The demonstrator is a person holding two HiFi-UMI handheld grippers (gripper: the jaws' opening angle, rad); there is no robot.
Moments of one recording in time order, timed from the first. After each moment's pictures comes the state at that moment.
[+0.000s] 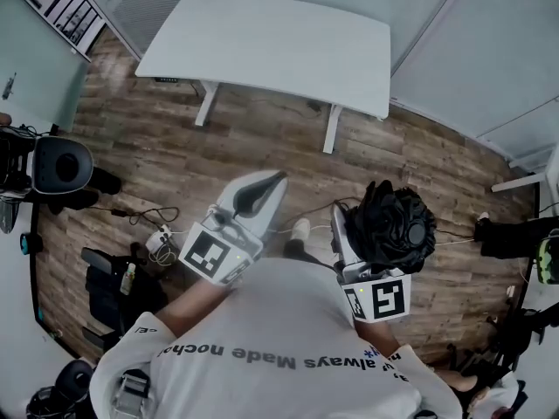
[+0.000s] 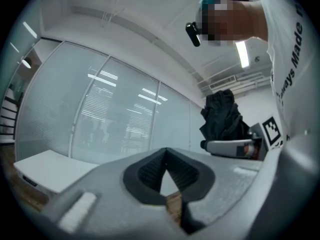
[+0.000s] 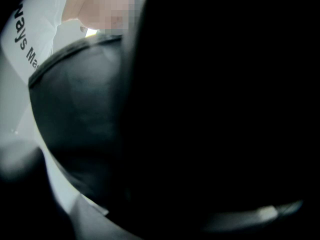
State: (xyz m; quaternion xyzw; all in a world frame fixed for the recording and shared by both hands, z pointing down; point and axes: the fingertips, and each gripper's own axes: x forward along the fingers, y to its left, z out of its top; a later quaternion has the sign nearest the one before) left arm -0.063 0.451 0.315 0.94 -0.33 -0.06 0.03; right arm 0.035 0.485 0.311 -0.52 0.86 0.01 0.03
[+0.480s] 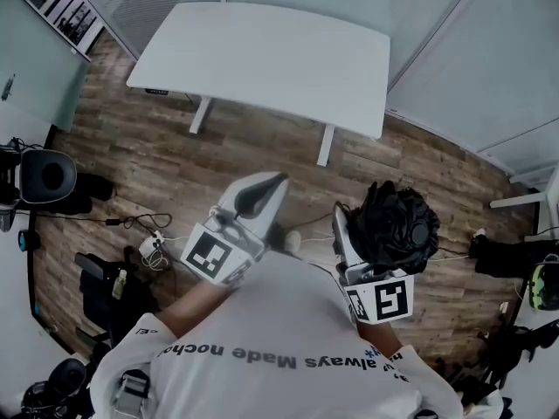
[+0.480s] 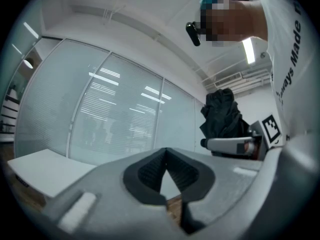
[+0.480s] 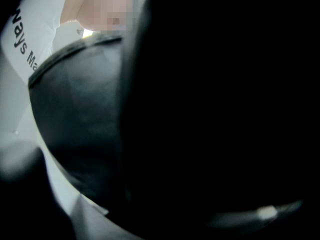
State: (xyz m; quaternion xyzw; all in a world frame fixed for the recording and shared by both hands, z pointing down) left arm 0.012 0.350 0.323 0.94 -0.34 -0.06 0.03; right arm 0.111 0.381 0.313 -0.50 0.87 0.00 0.03
